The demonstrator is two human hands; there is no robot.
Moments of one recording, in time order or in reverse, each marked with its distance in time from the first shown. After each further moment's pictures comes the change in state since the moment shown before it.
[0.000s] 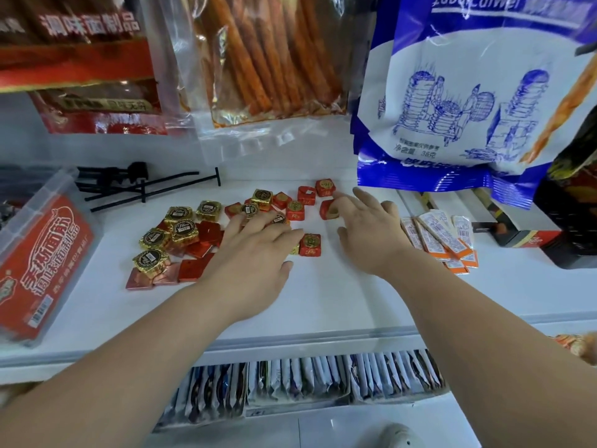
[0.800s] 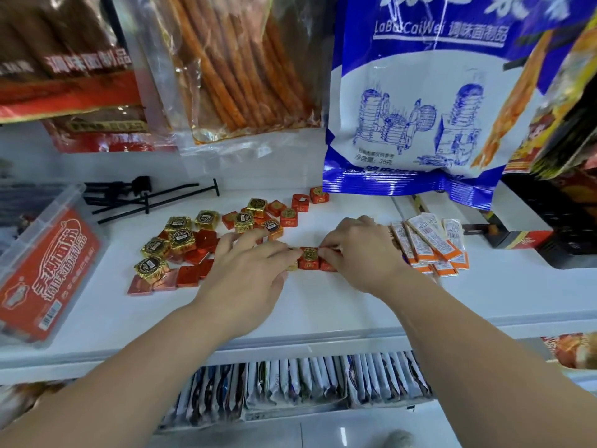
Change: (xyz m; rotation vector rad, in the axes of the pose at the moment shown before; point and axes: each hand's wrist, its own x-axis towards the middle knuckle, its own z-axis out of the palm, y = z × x) left_hand -0.013 0.015 0.001 -0.029 0.116 -0.034; right_hand -0.027 -0.001 -0.003 0.172 0.072 -0.070
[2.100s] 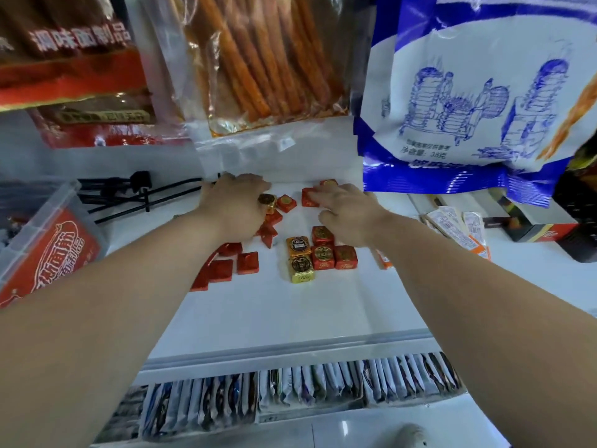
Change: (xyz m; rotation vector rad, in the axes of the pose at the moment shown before) left_hand 0.095 -0.078 -0.009 0.017 -0.346 -0.293; right_hand 0.068 -0.013 -0.007 0.037 -0.208 0.001
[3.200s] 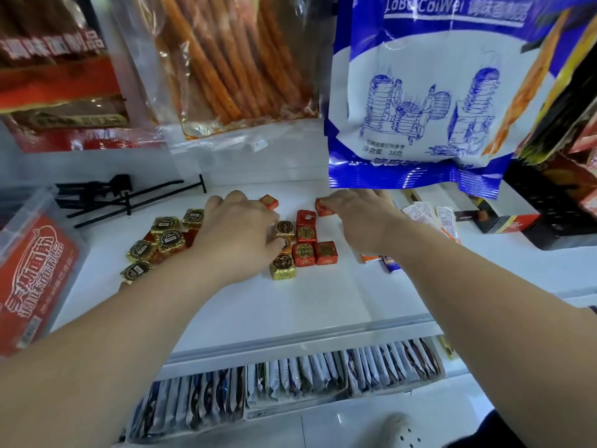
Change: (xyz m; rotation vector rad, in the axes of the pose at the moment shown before) left_hand -0.052 0.045 0.001 0.054 0.106 0.166; right_hand -0.040 0.024 -0.014 -0.278 -0.028 0.076
